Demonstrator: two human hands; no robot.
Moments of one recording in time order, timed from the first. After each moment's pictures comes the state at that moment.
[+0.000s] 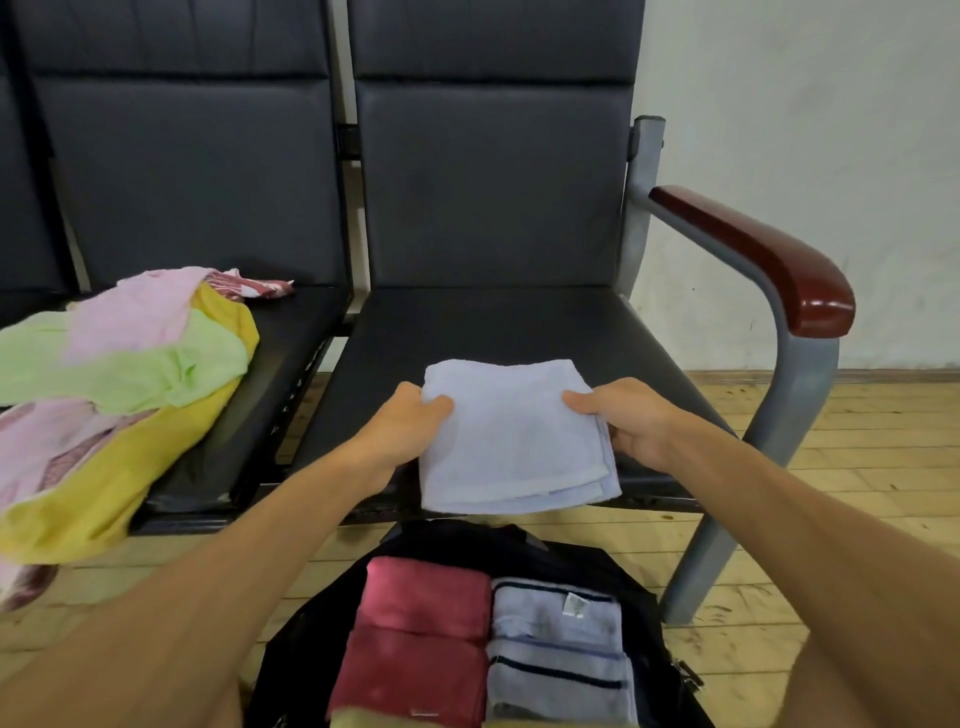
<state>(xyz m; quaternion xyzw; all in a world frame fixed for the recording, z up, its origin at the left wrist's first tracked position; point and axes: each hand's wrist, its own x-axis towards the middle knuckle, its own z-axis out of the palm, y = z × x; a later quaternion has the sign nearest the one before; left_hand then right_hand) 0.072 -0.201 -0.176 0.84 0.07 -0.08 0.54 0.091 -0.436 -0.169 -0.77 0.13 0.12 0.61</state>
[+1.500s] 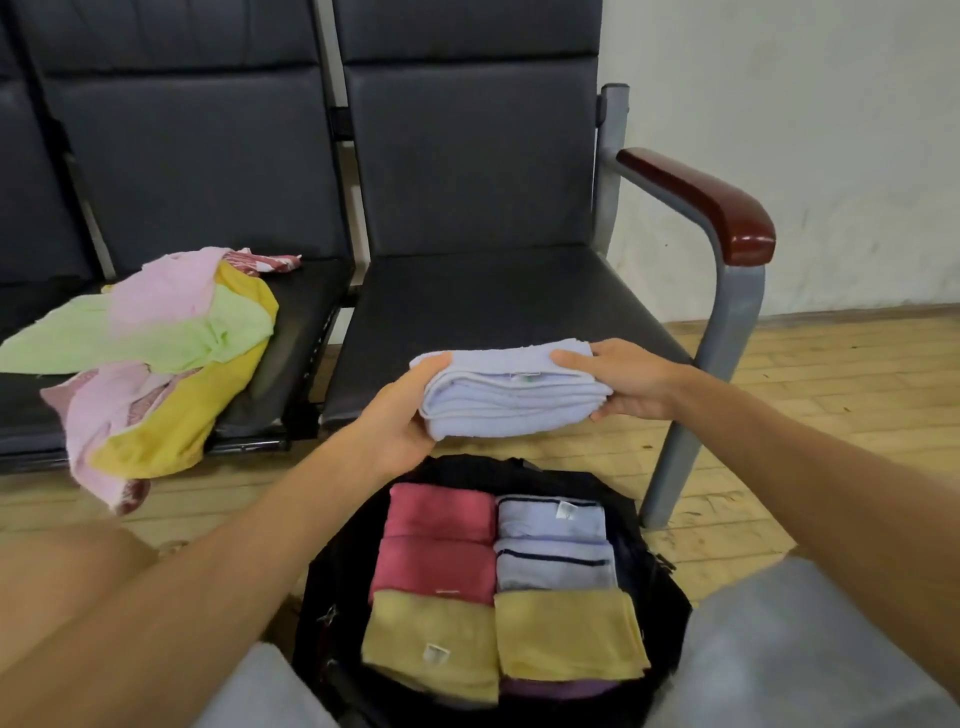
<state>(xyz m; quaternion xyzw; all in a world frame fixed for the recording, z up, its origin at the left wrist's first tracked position) -0.009 -0.189 -0.187 0.53 0.05 -0.21 0.82 -0.003 -0.445 -0.151 -0.78 0.01 0.19 0.60</state>
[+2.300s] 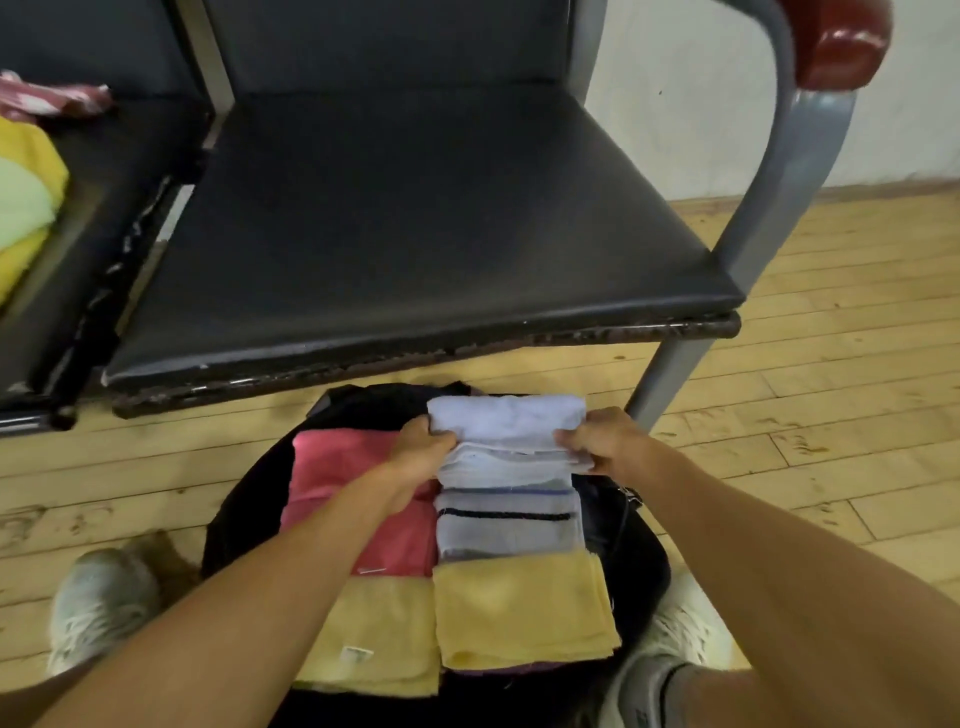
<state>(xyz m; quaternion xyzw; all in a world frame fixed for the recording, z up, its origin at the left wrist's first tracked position) 0.045 -0.275 -0.400 0.83 0.11 -0.21 0.50 0.037 -0.497 -0.395 -0.75 0.35 0.20 0.52</state>
